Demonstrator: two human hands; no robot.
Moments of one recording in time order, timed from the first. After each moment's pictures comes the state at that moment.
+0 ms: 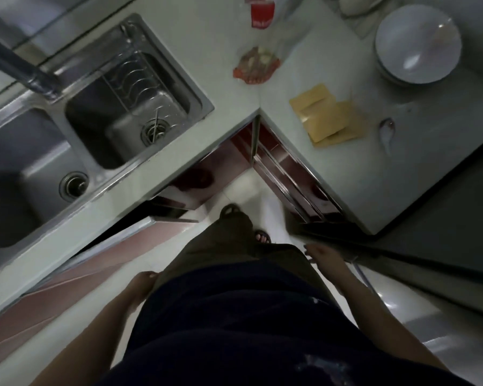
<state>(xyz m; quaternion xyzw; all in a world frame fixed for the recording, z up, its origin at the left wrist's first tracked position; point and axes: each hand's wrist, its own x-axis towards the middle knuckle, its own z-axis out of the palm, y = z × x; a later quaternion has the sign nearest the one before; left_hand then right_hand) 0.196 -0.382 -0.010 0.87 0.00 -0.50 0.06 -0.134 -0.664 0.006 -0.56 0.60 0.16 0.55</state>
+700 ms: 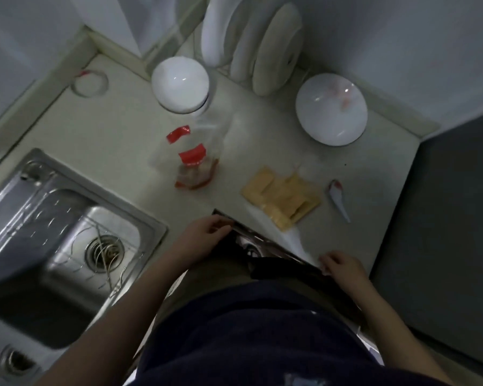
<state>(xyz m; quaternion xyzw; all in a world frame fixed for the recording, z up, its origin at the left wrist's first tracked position) 0.262 -0.795 0.087 0.68 -0.48 -0.54 0.15 -0.080 -0.804 0.059 -0.47 0.76 0.01 0.46</state>
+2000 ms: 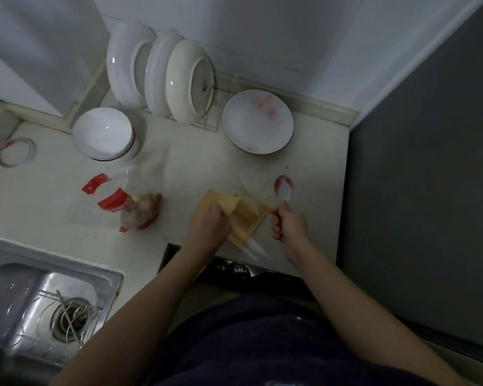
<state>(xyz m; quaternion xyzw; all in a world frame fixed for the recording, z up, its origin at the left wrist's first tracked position) 0.151 -0.882 0.070 0.67 -0.66 -0.32 0.08 -0.027 -0.885 0.085 -0.17 0.70 -0.39 0.58</state>
